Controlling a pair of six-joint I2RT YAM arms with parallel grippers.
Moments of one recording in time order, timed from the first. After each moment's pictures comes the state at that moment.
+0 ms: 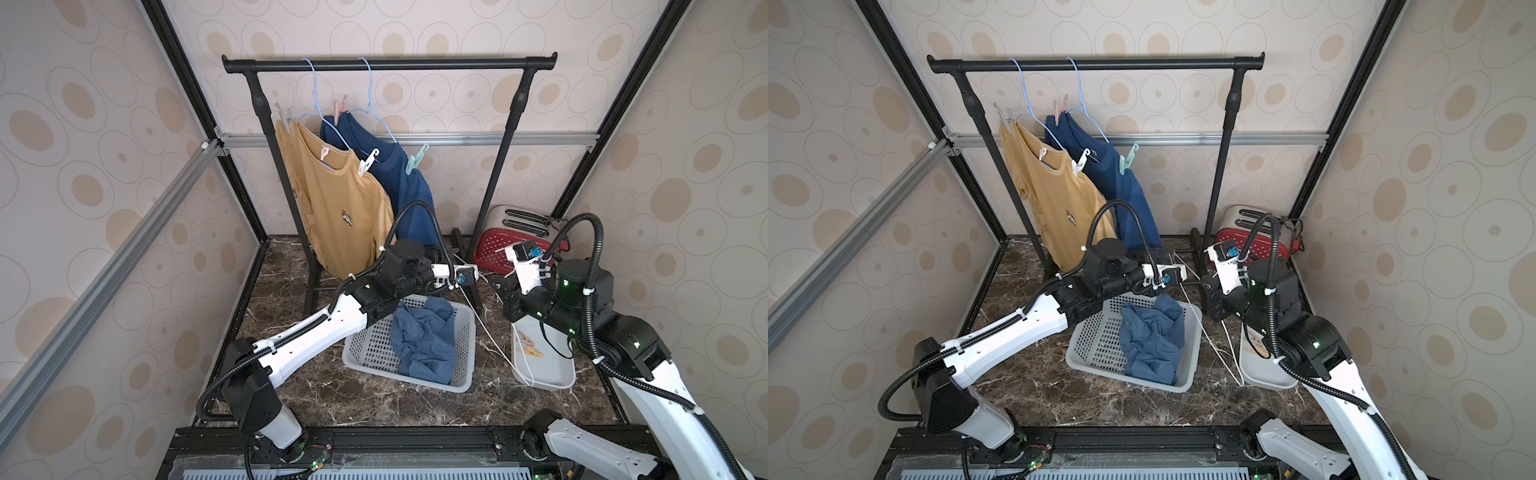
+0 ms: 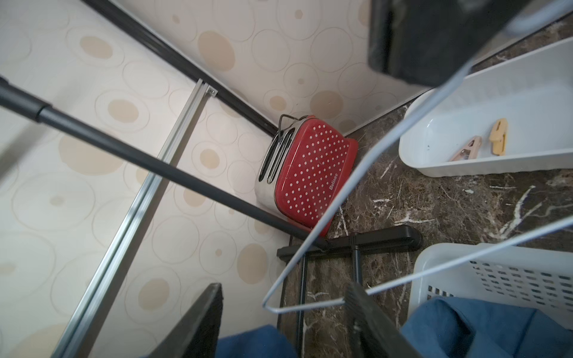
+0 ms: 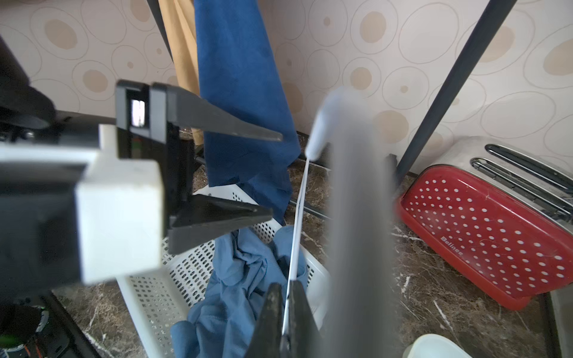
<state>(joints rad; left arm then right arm) -0.87 1.60 1.48 -0.11 0.15 0.96 0.52 0.92 1.34 -0.84 -0.03 0.04</state>
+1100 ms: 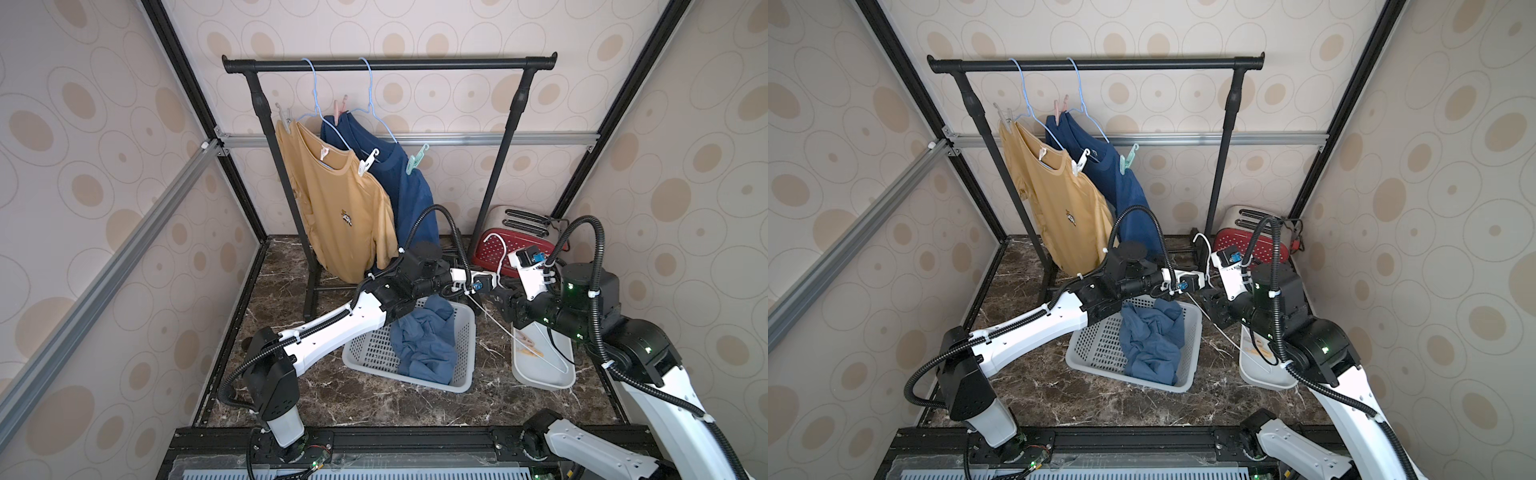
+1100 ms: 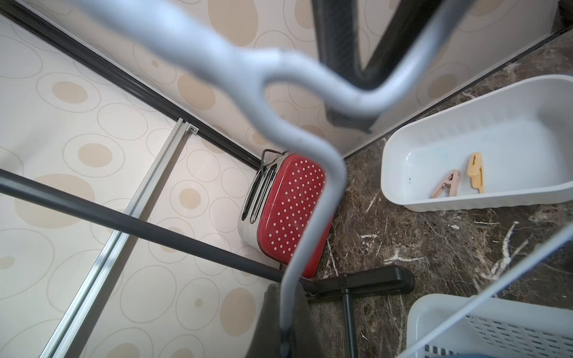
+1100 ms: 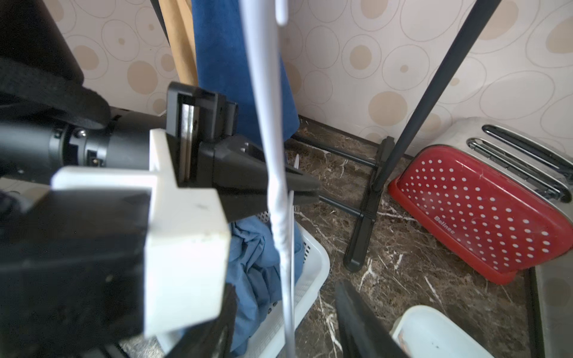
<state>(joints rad) -0.90 1.69 1.54 -0.04 0.21 0.96 0.51 0.90 1.40 -0.97 -0.02 0.02</state>
